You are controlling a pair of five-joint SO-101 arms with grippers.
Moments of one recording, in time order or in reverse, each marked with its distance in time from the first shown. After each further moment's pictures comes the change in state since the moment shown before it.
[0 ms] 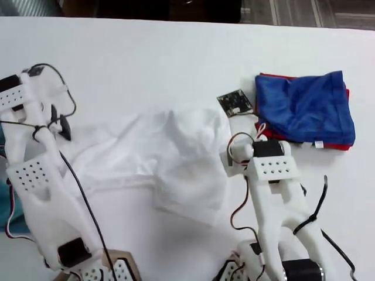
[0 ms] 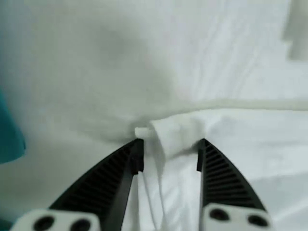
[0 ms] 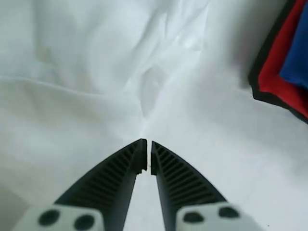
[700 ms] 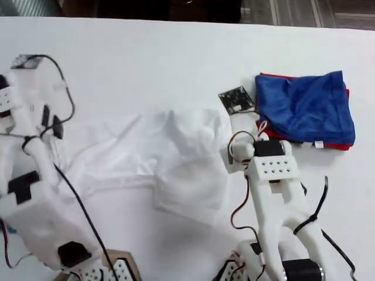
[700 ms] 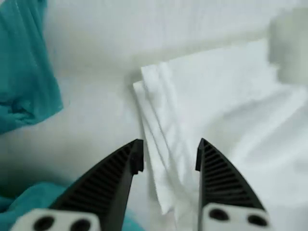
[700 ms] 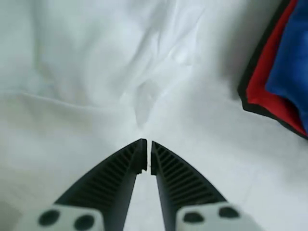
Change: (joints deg) left arm 0.5 -32.9 35.5 -10.6 -11.3; right arm 0.2 0.0 -1.0 -1.8 0.0
